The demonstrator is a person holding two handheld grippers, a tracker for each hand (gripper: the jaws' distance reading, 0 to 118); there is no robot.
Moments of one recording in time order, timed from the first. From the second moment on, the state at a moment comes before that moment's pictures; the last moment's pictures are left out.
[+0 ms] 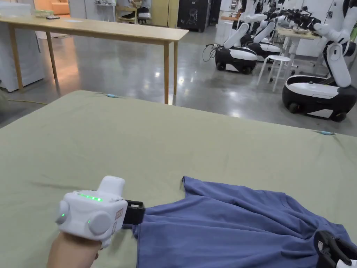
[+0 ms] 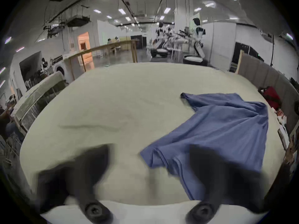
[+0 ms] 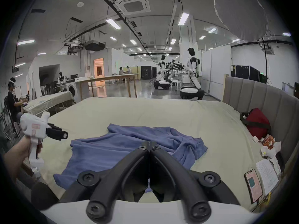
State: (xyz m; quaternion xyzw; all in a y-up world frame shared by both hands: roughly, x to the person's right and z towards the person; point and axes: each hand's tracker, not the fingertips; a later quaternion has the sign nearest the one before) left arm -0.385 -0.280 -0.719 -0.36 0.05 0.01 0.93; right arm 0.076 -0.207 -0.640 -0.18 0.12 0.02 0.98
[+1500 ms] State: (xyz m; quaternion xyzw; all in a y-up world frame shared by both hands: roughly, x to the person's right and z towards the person) left arm -0.318 -0.216 -0.750 -0.36 -0.01 0.04 0.93; right arm 0.251 -0.327 -0.904 -0.39 0.02 0.03 0.92
